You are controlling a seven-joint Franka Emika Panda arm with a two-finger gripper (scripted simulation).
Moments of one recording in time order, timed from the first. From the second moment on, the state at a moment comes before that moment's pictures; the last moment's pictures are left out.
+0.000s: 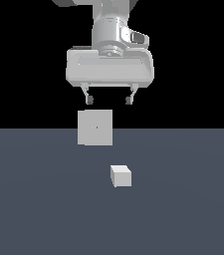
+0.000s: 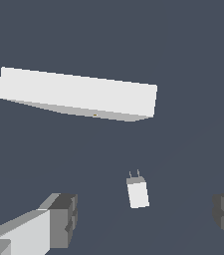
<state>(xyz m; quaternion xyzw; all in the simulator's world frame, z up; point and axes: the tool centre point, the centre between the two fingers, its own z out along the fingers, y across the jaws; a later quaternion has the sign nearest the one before) 0.003 0.005 0.164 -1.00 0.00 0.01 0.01</state>
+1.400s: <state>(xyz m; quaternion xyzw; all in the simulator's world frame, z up) -0.033 -0.003 0.125 -1.00 -0.03 -0.08 0.01</state>
